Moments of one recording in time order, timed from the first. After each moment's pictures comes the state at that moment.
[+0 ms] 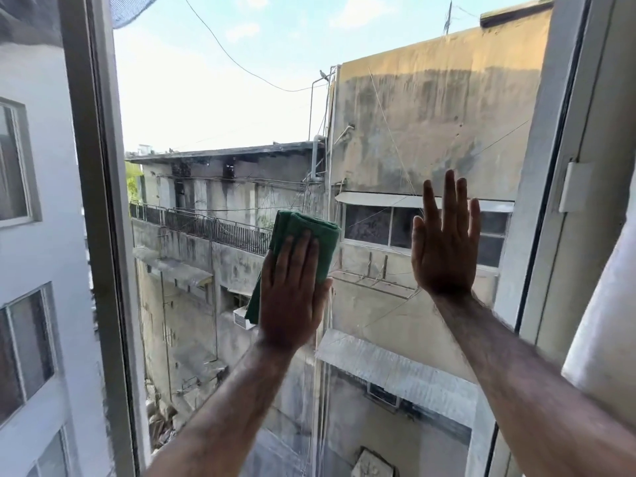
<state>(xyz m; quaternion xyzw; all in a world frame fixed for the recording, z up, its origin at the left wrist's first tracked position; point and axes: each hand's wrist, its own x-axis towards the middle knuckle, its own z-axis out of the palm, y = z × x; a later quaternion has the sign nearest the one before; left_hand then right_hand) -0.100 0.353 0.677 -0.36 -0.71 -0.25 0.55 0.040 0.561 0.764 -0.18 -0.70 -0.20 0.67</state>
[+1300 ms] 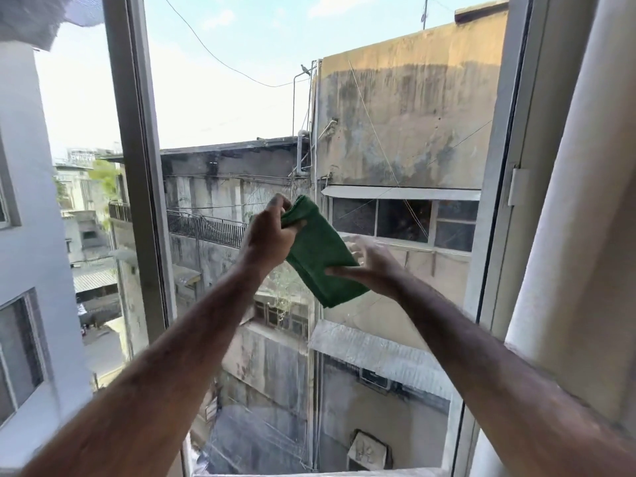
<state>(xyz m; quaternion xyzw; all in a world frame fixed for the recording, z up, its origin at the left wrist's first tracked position) -0.072 0.249 0.808 -0.42 -0.72 -0.48 0.27 0.058 0.438 0.765 -0.12 -0.91 0.29 0.28</state>
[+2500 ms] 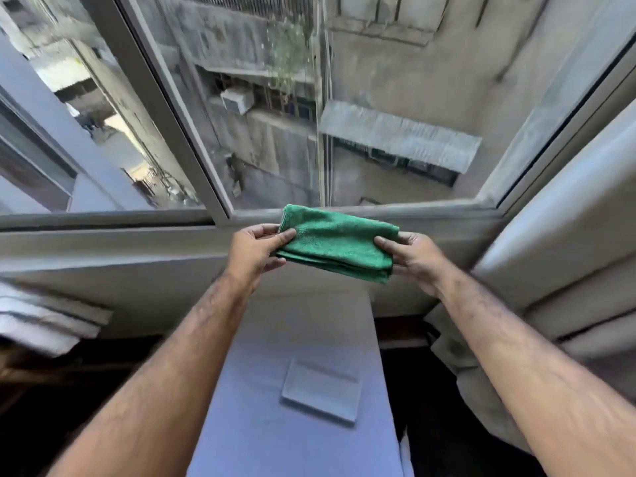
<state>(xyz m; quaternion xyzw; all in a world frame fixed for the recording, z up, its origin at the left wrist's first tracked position) -0.070 0.096 0.328 -0.04 -0.71 -0.64 -0.30 0.121 0.327 0.297 -0.34 -0.58 0.73 0.09</state>
